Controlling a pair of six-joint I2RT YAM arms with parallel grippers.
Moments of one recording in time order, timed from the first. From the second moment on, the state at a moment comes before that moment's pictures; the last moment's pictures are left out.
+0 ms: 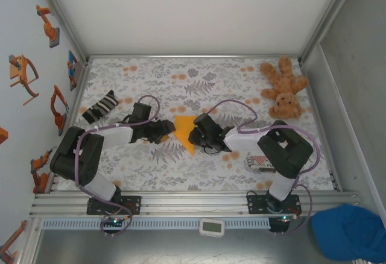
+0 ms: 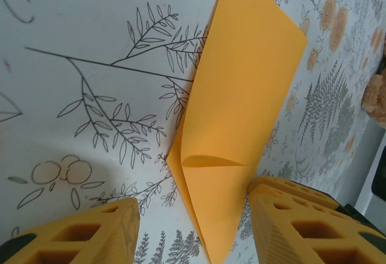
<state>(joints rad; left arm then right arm) -0.44 1.59 0.68 -0.05 0.52 -0.92 0.85 1.76 0.84 0.02 -0.04 1.00</state>
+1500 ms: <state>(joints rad) -0.45 1.71 0.75 0.00 0.64 -0.84 0.84 1.77 0.85 0.02 -0.05 1.00</state>
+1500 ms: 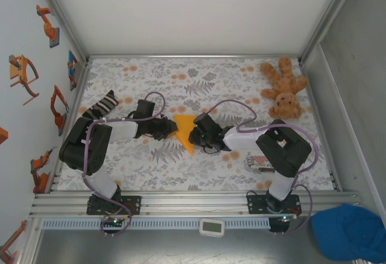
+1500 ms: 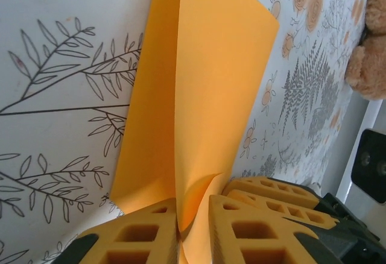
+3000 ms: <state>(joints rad) -0.50 1.63 0.92 -0.28 0.27 -1.16 0.99 1.77 0.88 0.17 0.19 0.13</state>
